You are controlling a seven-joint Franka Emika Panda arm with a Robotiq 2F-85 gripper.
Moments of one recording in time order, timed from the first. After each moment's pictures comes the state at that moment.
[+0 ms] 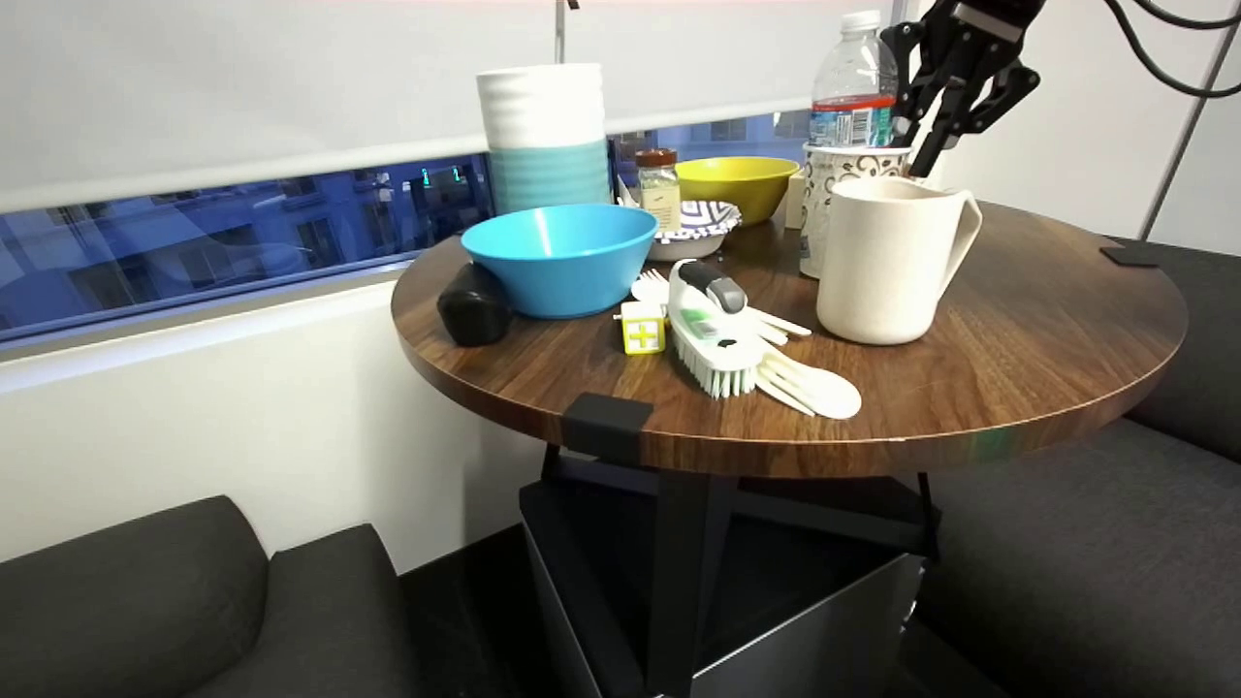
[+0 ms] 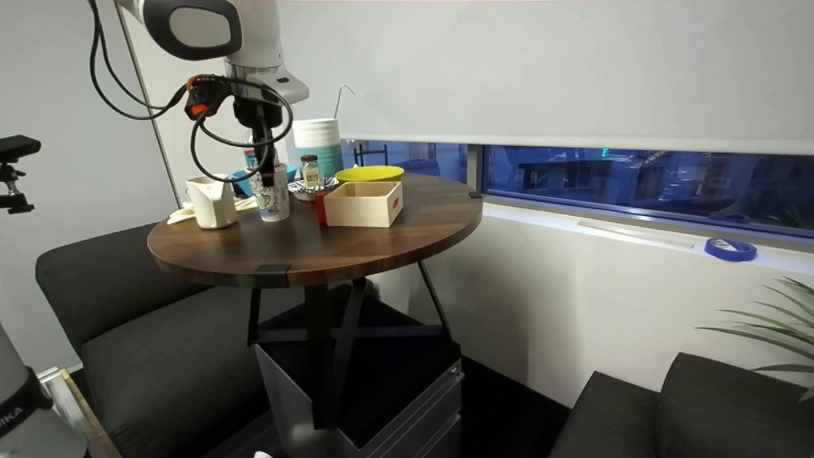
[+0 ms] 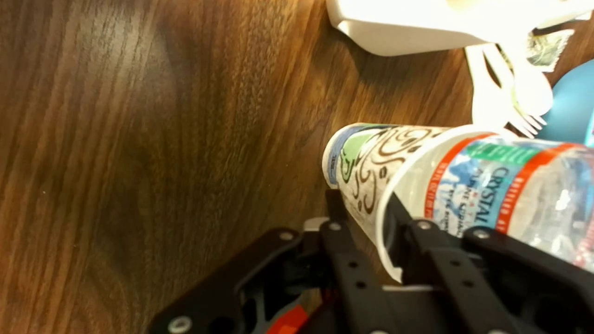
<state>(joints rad) -0.08 -0.40 -0.05 -2.41 0.35 2.08 0.30</state>
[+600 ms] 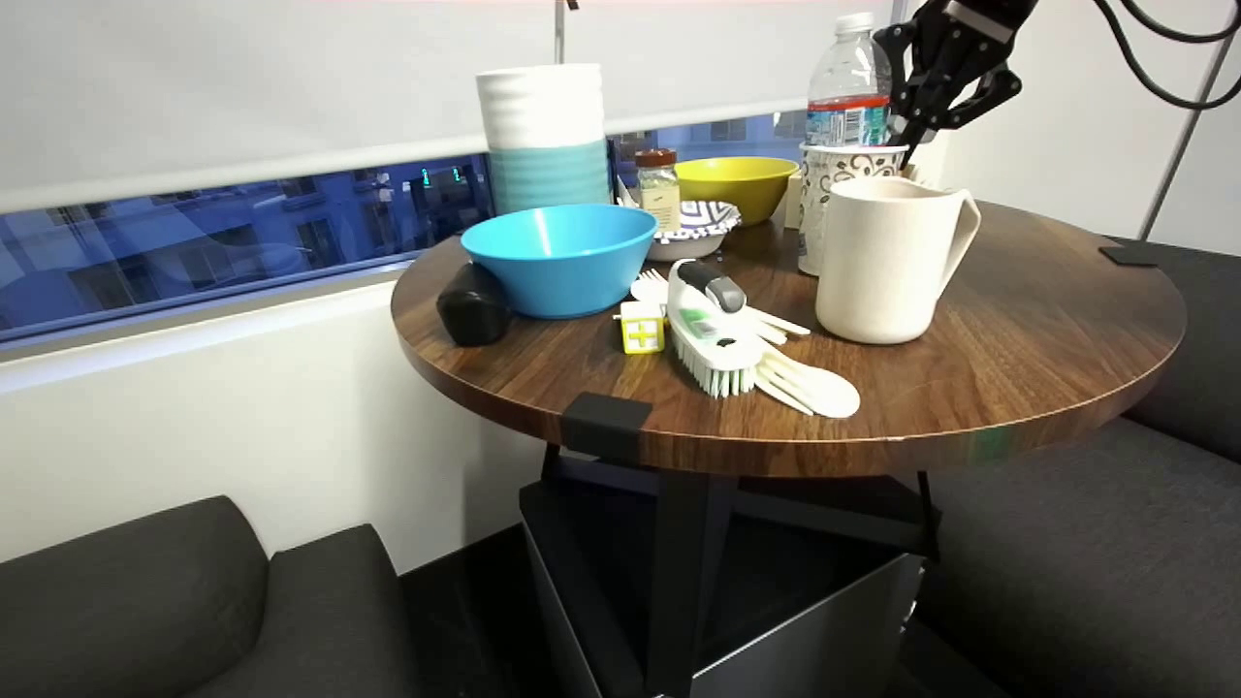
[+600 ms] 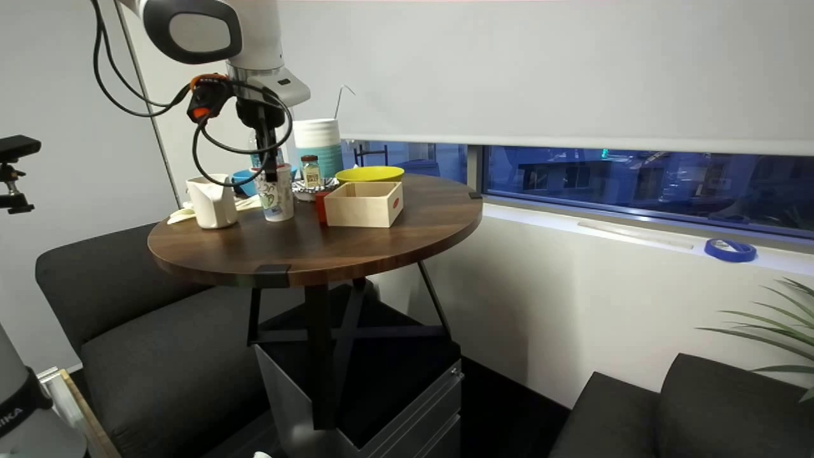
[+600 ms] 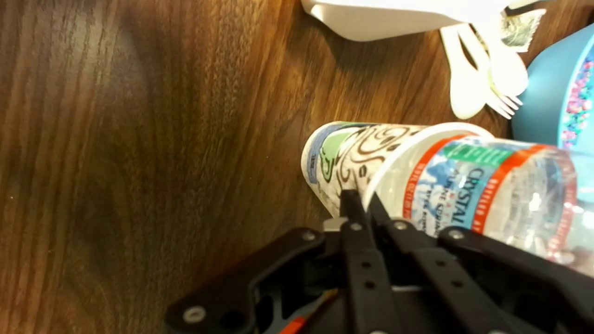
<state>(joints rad) -0.08 -0.40 -0.06 -2.42 0.41 2.13 0.30</state>
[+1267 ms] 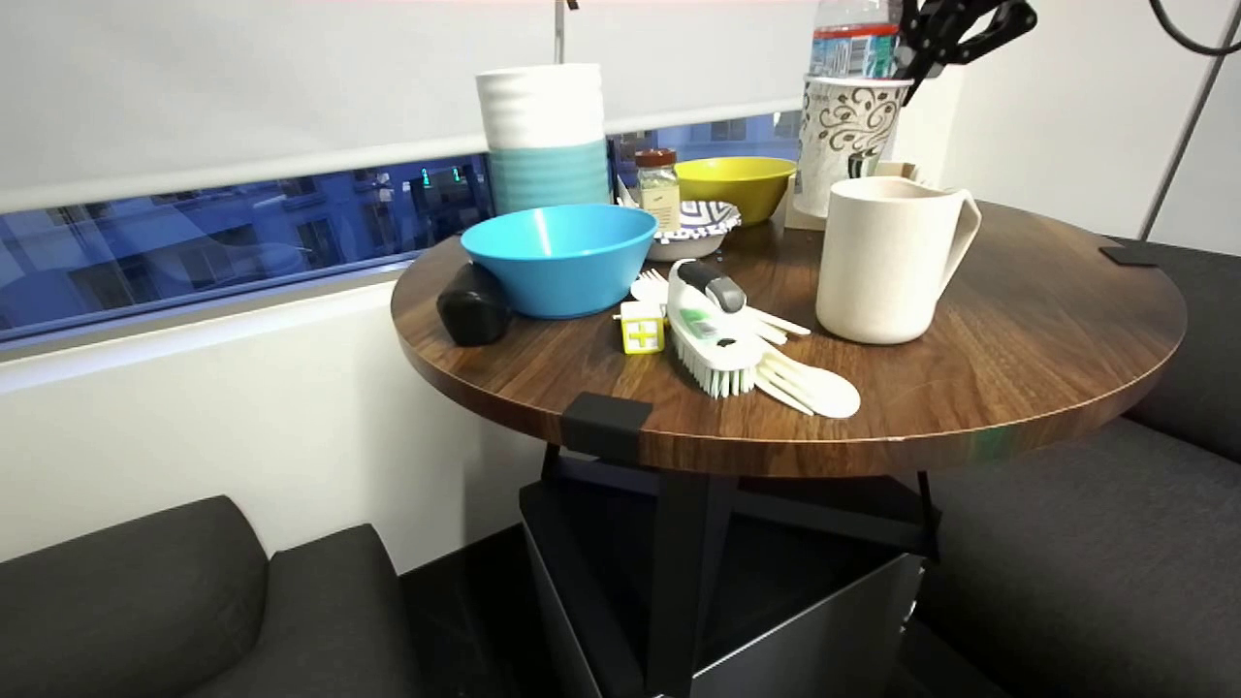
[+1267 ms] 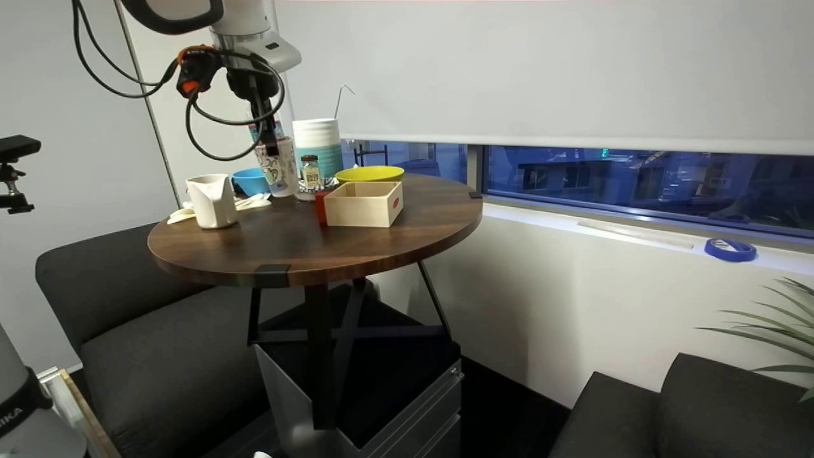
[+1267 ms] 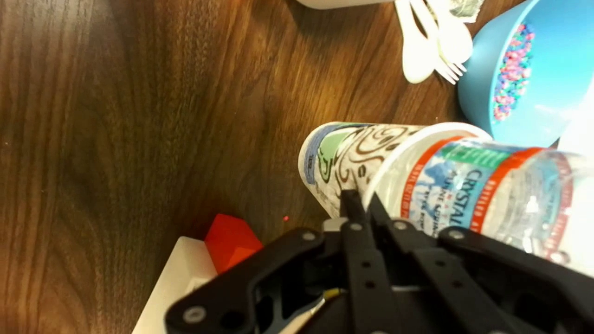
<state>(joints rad) -0.09 -0.49 -0.05 -2.39 0.40 2.14 0.31</state>
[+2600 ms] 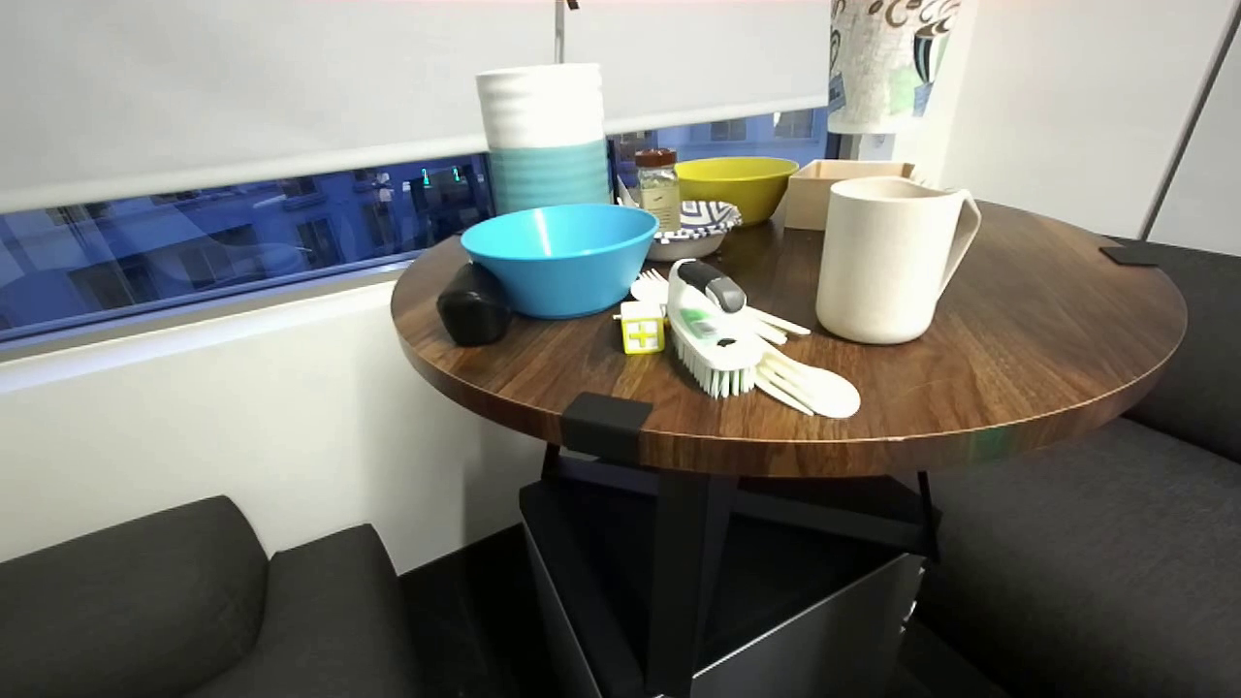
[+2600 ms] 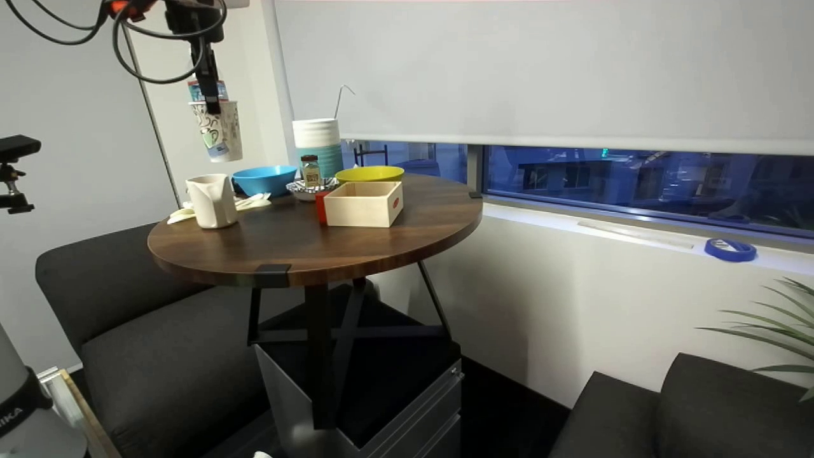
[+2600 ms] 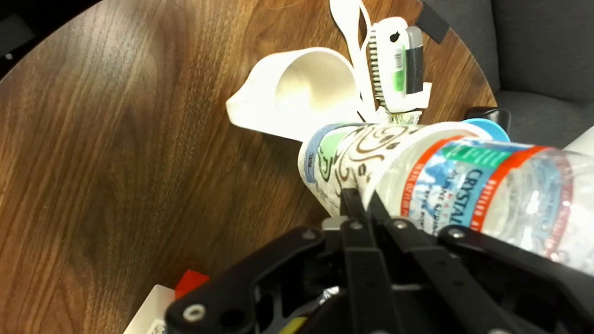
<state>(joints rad) -0.06 -0.58 0.03 -2.23 0.37 1.78 0.43</state>
